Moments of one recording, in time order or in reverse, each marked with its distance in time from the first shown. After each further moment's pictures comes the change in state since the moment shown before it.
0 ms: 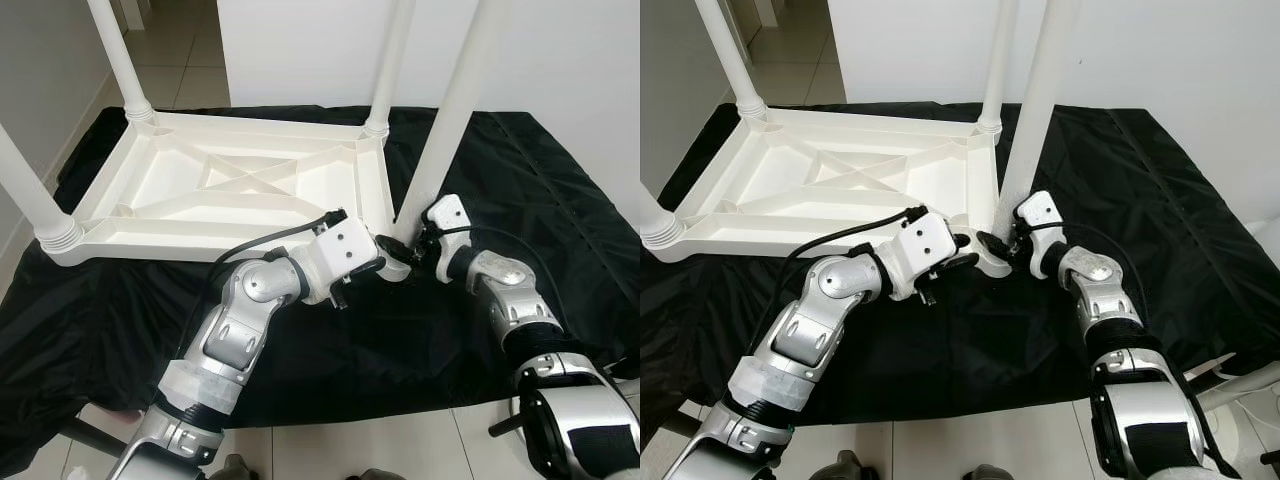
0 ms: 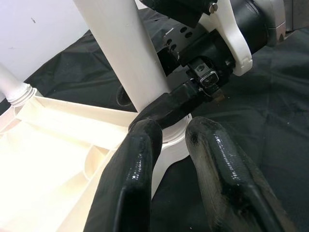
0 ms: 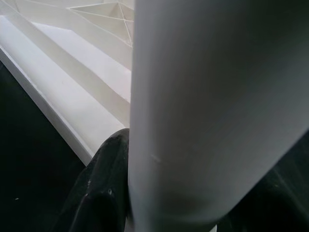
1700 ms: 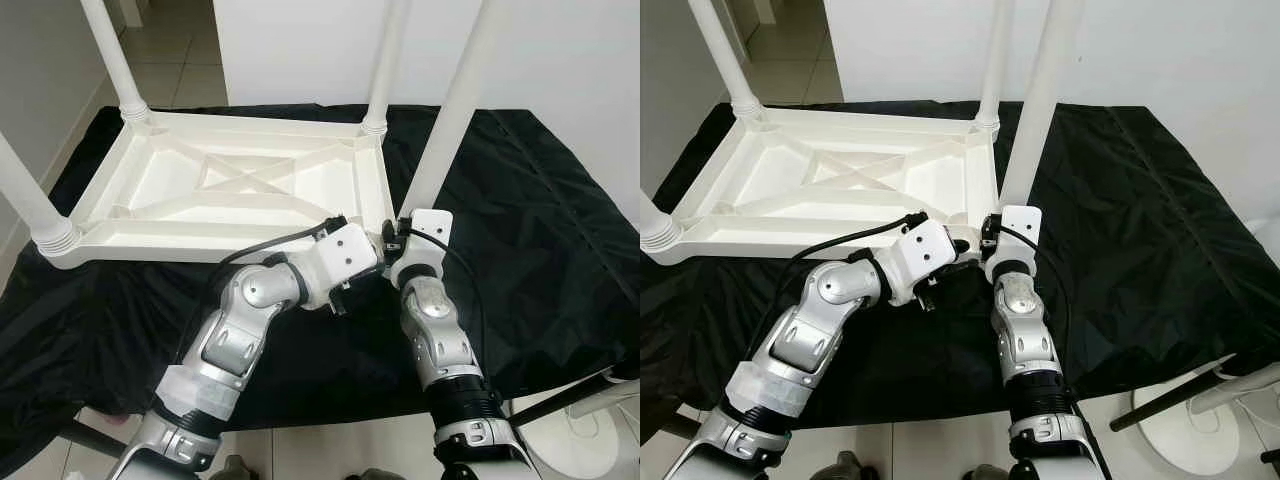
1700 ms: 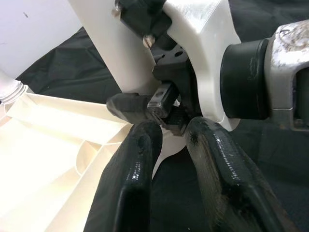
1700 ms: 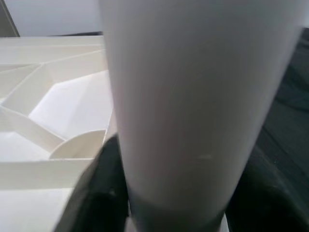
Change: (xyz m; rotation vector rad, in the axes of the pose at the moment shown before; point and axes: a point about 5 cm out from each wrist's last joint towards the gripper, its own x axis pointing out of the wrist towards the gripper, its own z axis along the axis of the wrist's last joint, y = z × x) left arm -0.002 -0.004 -0.003 0.000 0.007 -0.009; right arm 0.018 0.060 0.013 0.331 -0.083 -0.829
